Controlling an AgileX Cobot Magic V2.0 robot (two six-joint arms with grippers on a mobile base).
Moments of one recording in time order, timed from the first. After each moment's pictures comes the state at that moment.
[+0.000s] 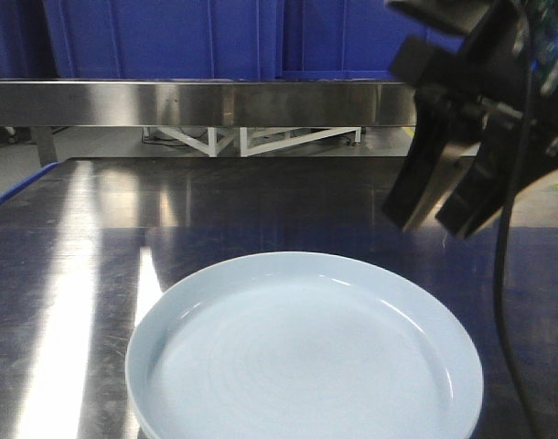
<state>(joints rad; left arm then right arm) -0.61 0.34 -0.36 0.46 0.48 -0.45 0.37 1.41 -1.00 0.47 0.88 -0.25</state>
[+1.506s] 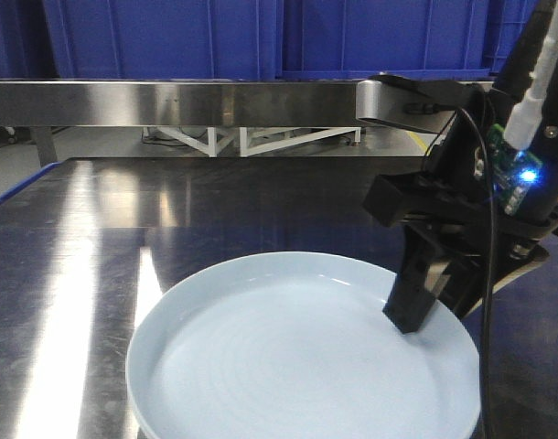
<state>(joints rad) -0.61 0.34 -0.36 0.49 0.48 -0.45 0.43 1.59 -0.93 0.42 0.77 -0.25</state>
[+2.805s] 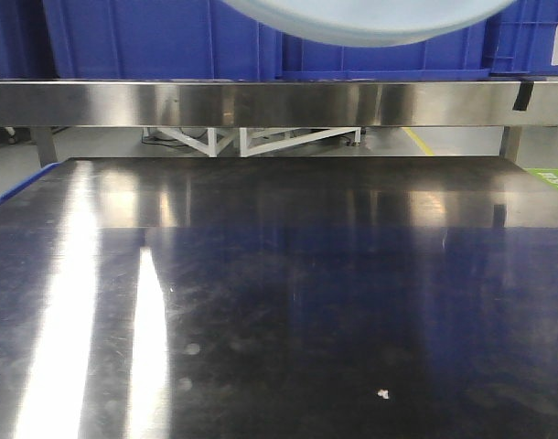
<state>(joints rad) -0.61 0.34 -0.36 0.49 0.48 -0.45 0.43 0.87 -0.89 0.39 0.46 -0.26</state>
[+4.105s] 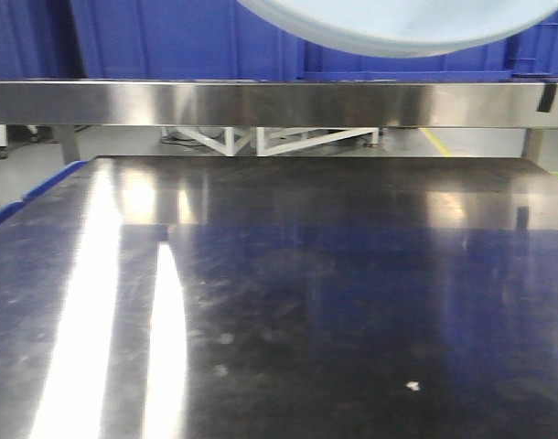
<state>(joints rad) -0.61 0.34 -0.36 0.49 0.48 -0.45 0.43 0.81 -0.84 0.39 0.44 -0.26</state>
